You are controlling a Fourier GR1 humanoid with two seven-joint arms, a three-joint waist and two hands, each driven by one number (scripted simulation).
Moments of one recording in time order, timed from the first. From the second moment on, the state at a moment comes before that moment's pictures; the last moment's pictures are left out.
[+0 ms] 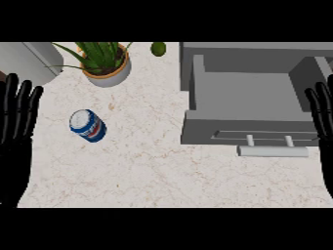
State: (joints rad) left arm -0.02 0.08 -0.03 -2.10 -0.03 0.03 0.01; right arm -0.01 -0.12 0.00 -2.10 0.01 -0.01 0.05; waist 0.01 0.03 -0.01
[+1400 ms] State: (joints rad) left arm -0.02 0.01 0.02 -2.00 -0.29 0.51 0.45; right arm 0.08 -0.08 -0.10 -2.08 -0.04 -0.04 0.20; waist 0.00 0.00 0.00
